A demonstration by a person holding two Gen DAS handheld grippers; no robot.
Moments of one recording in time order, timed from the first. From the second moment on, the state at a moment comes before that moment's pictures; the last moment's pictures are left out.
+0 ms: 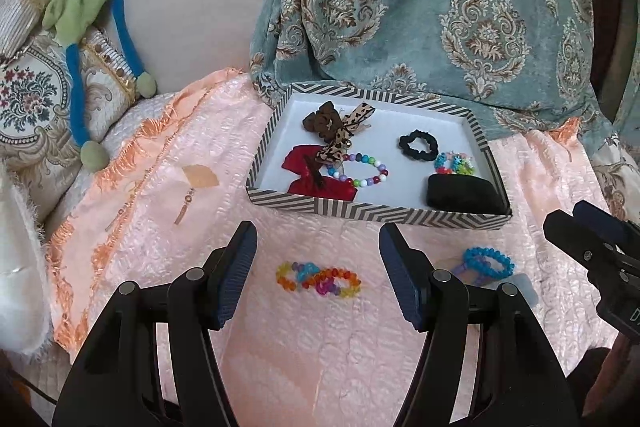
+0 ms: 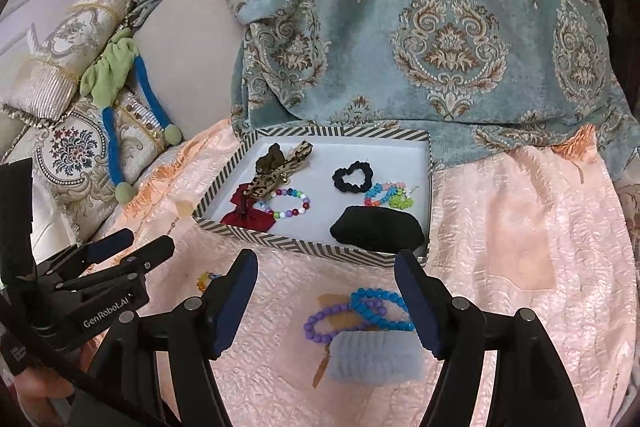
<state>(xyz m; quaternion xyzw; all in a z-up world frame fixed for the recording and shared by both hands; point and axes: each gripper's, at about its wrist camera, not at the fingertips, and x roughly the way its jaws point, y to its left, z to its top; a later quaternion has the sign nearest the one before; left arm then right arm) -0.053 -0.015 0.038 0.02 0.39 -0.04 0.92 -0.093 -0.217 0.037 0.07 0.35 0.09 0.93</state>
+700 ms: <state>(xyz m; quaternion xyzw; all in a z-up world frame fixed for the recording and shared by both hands) -0.075 -0.019 0.055 0.01 0.37 -0.04 0.93 -0.114 -0.210 0.058 0.05 0.32 0.09 0.94</state>
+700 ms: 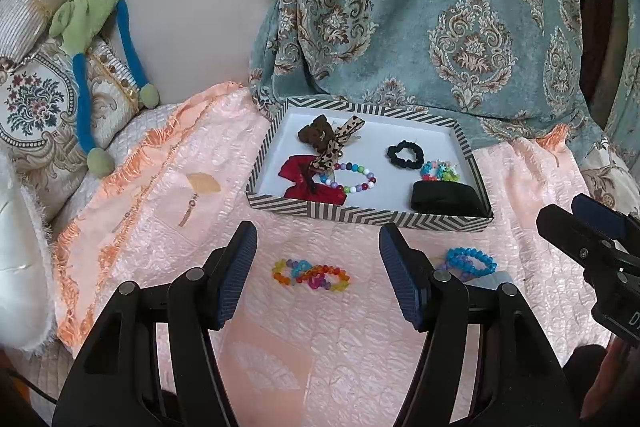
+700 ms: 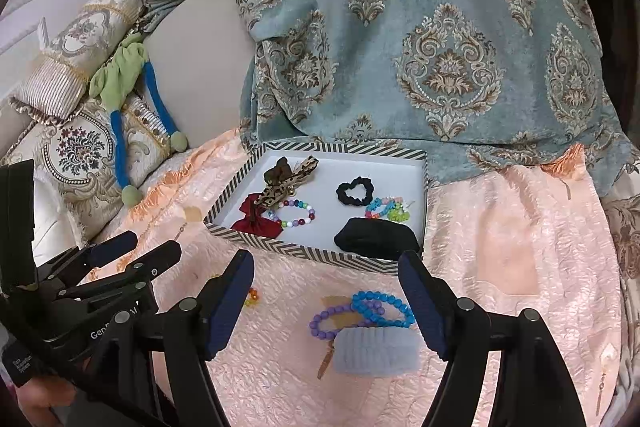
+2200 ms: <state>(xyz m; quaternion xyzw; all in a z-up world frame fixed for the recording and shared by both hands) -0.041 0.020 0.027 -0.08 0.46 -0.12 0.88 -0.105 -0.234 0.032 0.06 0.36 0.10 0.93</state>
